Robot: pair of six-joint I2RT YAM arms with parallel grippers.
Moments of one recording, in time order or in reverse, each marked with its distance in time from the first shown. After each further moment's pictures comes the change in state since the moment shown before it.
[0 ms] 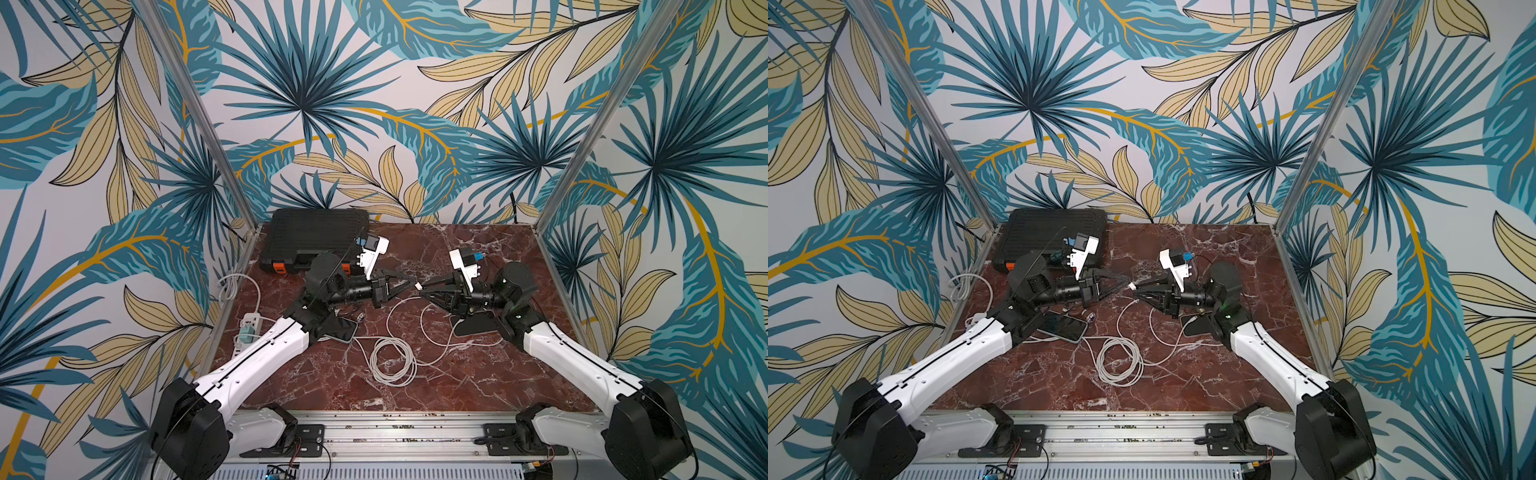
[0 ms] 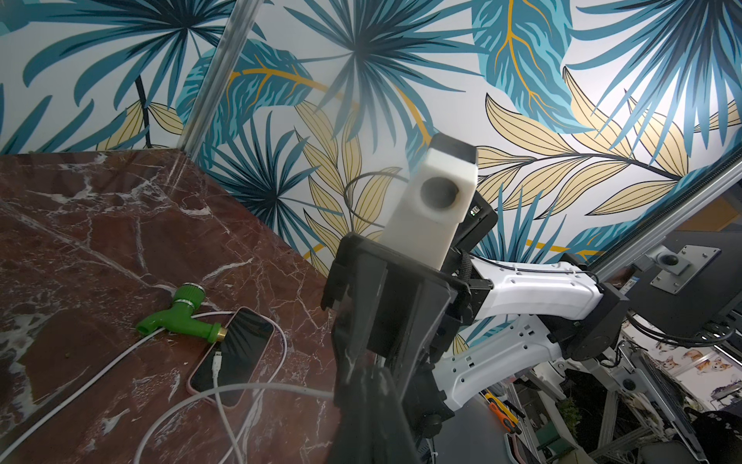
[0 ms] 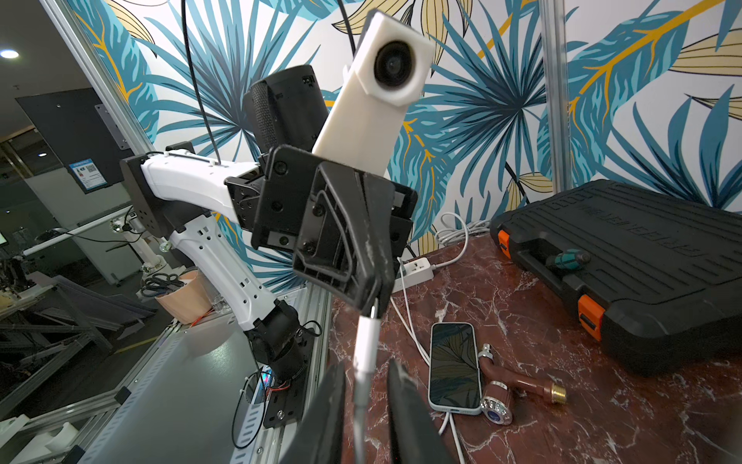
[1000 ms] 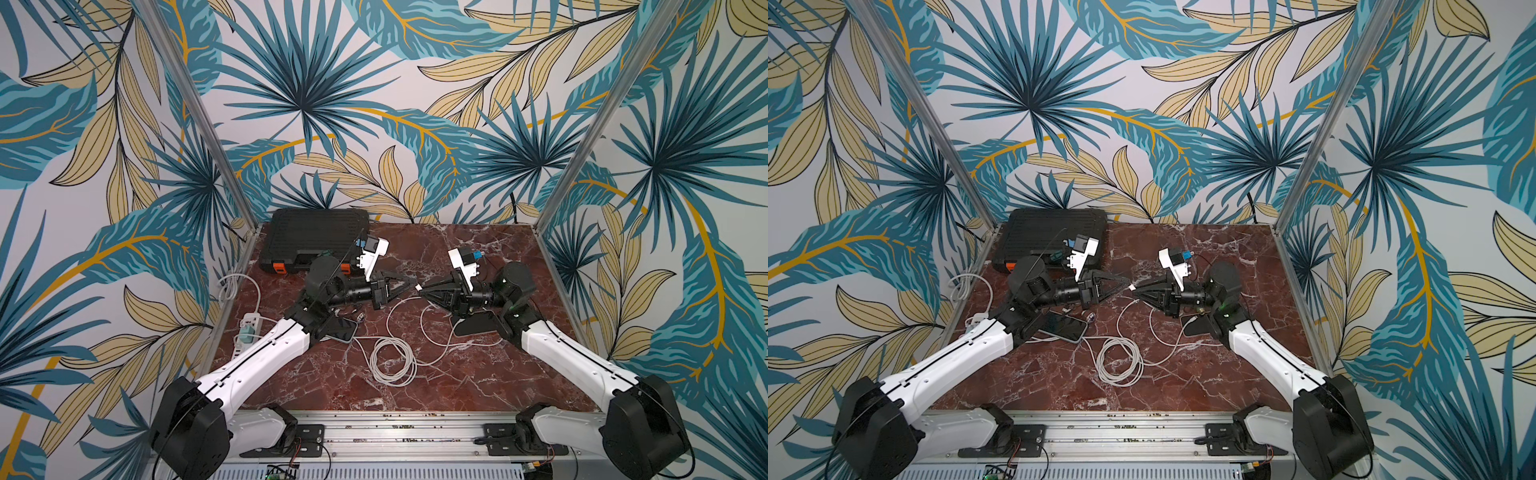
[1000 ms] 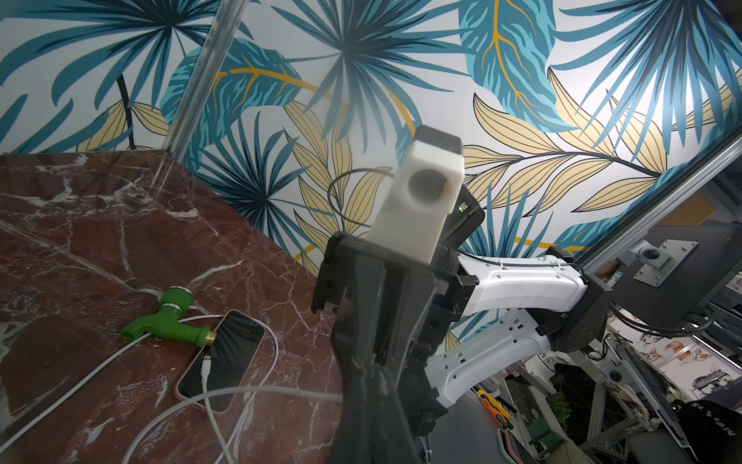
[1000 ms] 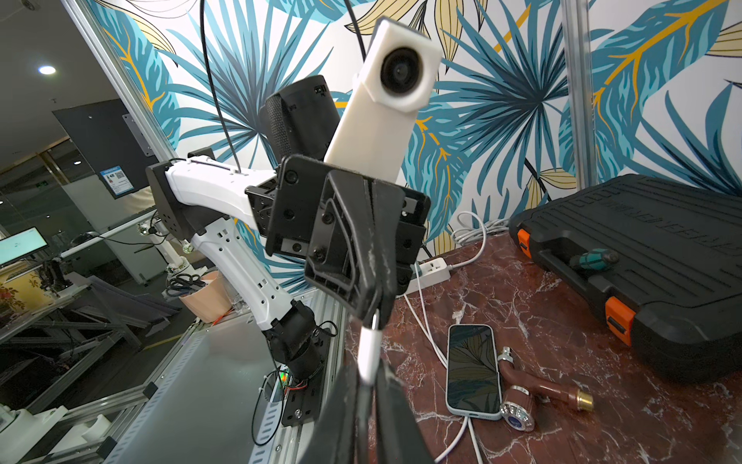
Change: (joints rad) left arm 0.001 0.004 -0.027 0.073 0.023 -0.026; right arm 0.000 0.018 0.002 0.064 -0.040 0.073
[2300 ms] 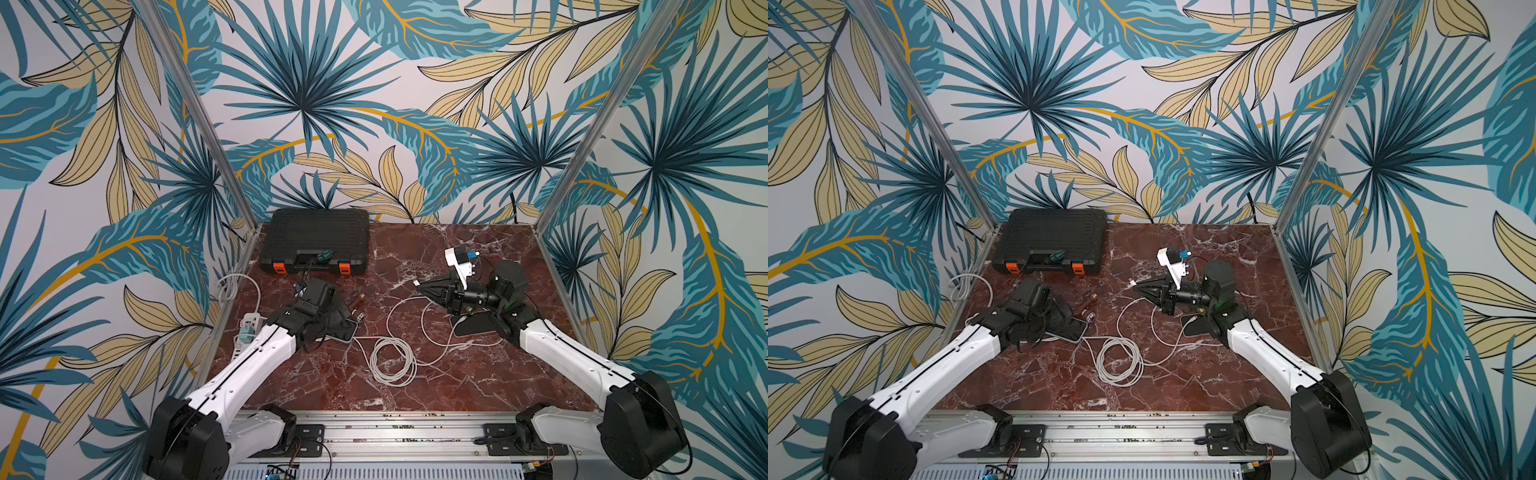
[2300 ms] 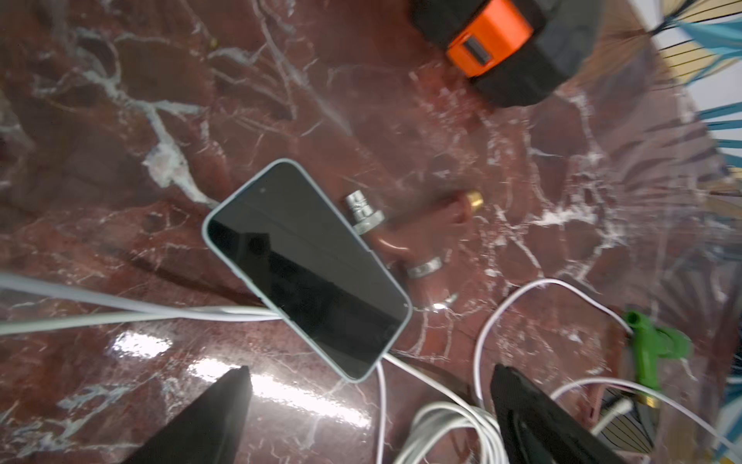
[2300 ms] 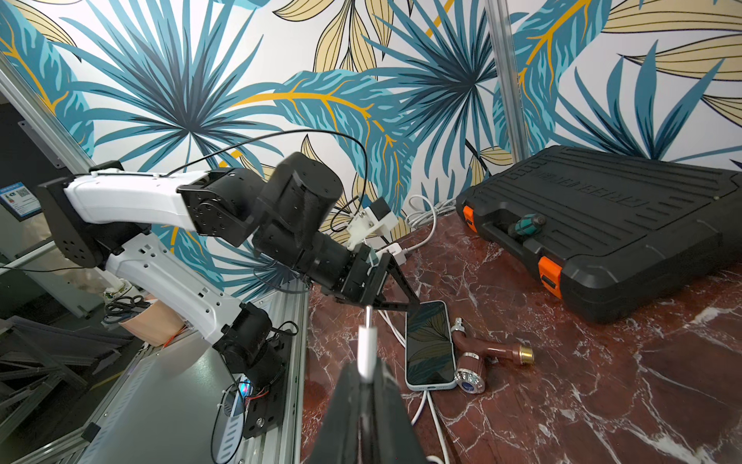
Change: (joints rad) left arm 0.161 -0.010 -0.072 -1.076 -0.952 -0.301; right arm 0.000 0.016 -0.002 -0.146 0.151 -0.108
